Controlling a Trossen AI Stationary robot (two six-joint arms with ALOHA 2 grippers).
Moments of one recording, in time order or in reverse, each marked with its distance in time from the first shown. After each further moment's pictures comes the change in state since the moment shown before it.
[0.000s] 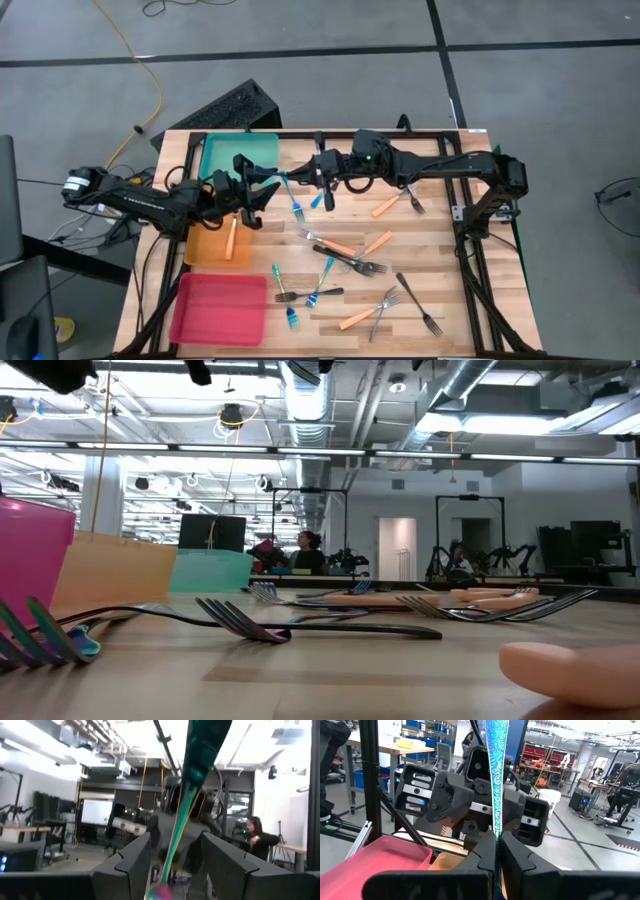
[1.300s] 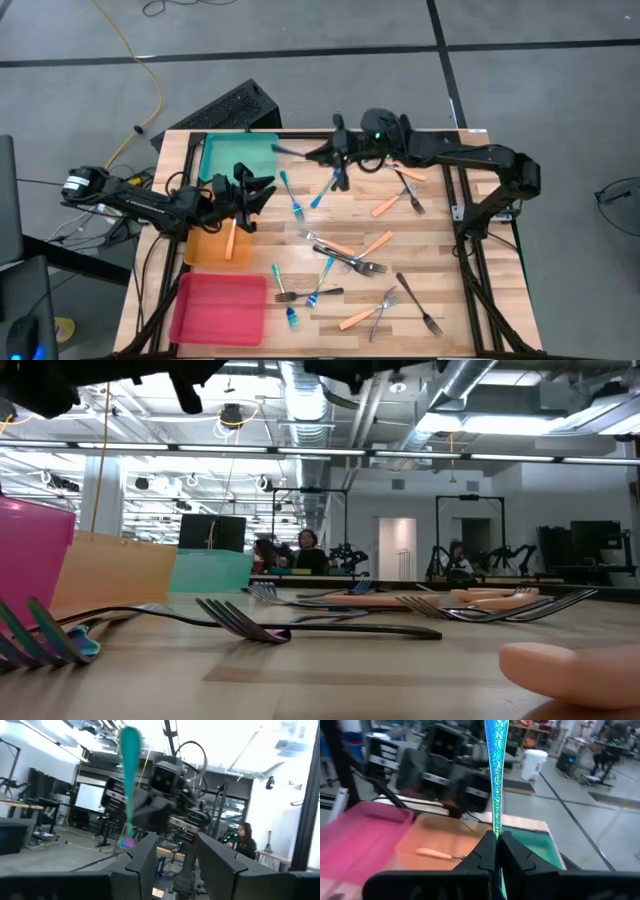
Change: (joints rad) left arm -0.014 -0.018 -0.140 0.097 -0.038 -0.142; right arm -0.113 -0.101 0.000 -0.292 -0.001 -0.036
